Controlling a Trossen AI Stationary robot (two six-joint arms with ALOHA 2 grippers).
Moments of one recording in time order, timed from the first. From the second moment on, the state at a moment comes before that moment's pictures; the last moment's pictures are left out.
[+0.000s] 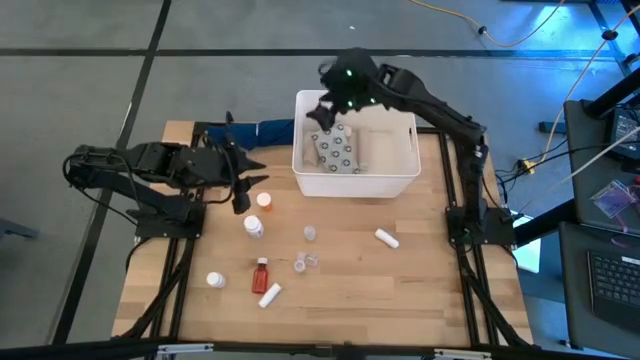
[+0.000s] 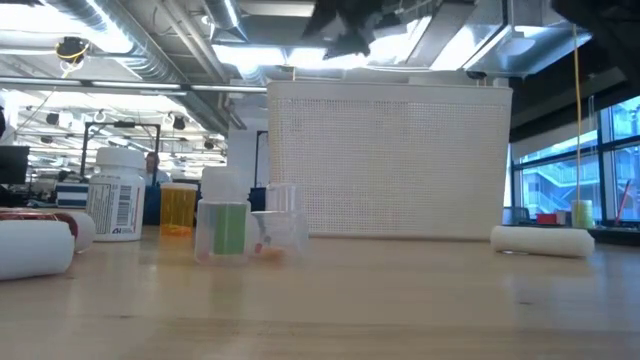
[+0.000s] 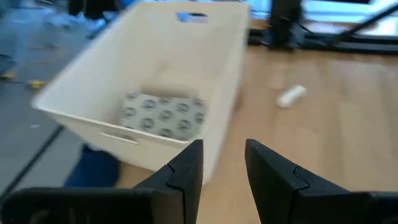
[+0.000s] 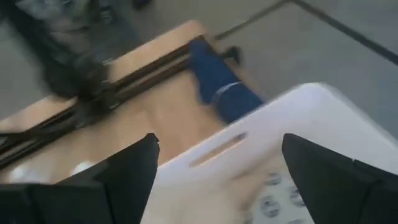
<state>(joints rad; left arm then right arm) -0.13 1.01 1.27 -0.84 -0.45 -0.18 -0.43 1.98 2.32 -0.96 -0.12 0.18</state>
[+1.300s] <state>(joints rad) -0.13 1.15 1.27 -1.17 -0.11 -0.36 0.15 1.57 1.44 -0.82 0.09 0.42</state>
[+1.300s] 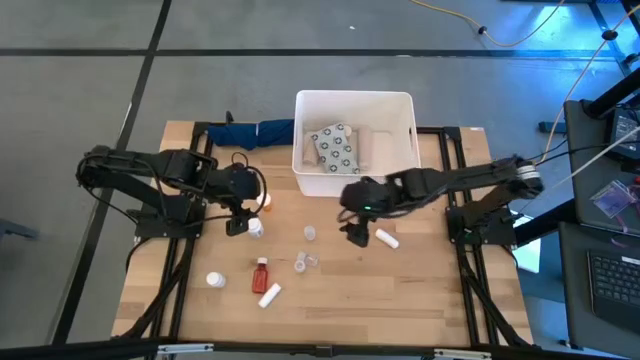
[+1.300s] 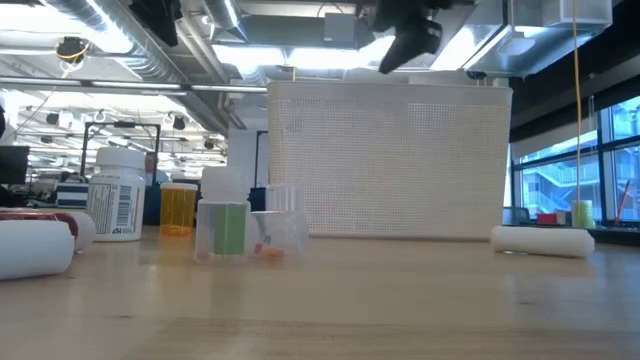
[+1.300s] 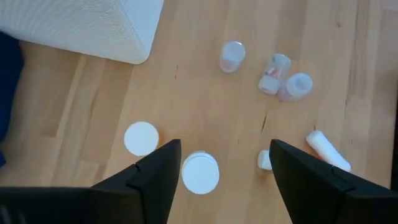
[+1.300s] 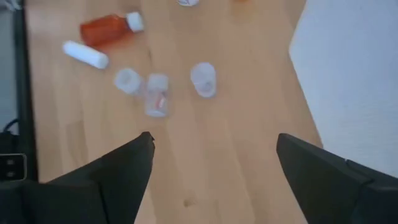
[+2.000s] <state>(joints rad) -0.13 1.26 1.27 -1.13 -0.10 -0.42 0.20 1.31 0.90 -0.33 0.08 0.47</state>
